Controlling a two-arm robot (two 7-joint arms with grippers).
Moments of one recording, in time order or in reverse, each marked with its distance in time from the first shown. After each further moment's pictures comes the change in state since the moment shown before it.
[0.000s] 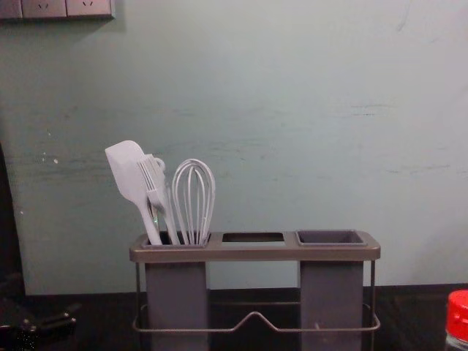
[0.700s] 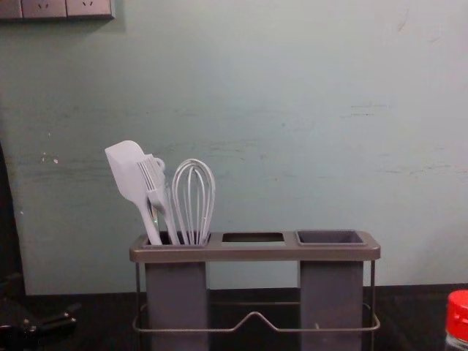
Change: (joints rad) left arm 0.000 0.000 0.000 0.000 0.000 0.000 0.000; right arm 0.000 0.000 0.000 0.000 0.000 0.000 0.000
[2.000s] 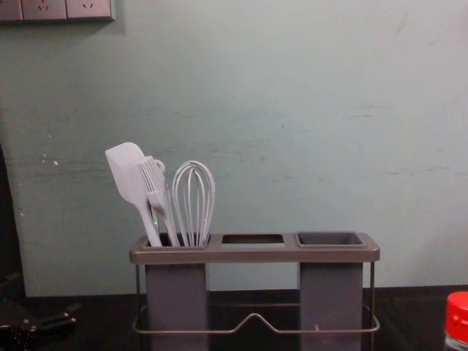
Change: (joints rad) left arm 0.000 0.000 0.000 0.000 0.000 0.000 0.000; right arm -0.424 0.200 0.303 -0.366 0.293 -0.153 0.191
